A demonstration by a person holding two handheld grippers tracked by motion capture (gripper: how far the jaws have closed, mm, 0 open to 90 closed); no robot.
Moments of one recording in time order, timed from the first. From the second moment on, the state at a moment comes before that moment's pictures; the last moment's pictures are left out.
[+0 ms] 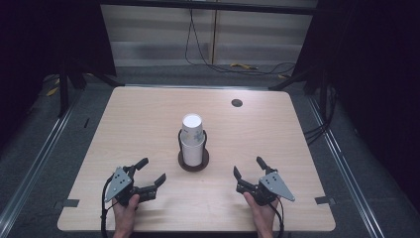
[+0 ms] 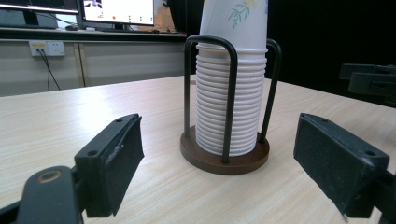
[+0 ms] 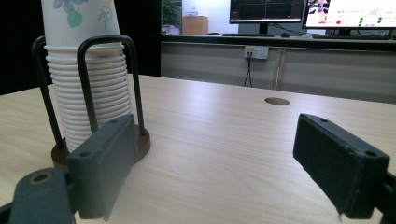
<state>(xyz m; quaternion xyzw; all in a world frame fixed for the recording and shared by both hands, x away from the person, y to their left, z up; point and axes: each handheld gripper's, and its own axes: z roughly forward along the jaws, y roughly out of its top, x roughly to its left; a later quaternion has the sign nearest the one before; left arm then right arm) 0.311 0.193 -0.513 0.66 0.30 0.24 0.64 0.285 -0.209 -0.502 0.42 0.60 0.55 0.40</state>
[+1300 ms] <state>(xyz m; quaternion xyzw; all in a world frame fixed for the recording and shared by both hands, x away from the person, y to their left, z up) 0.310 0.192 -0.513 0.67 0.29 0.24 0.64 0.304 -0.184 -0.467 0.37 0.68 0.57 0.26</state>
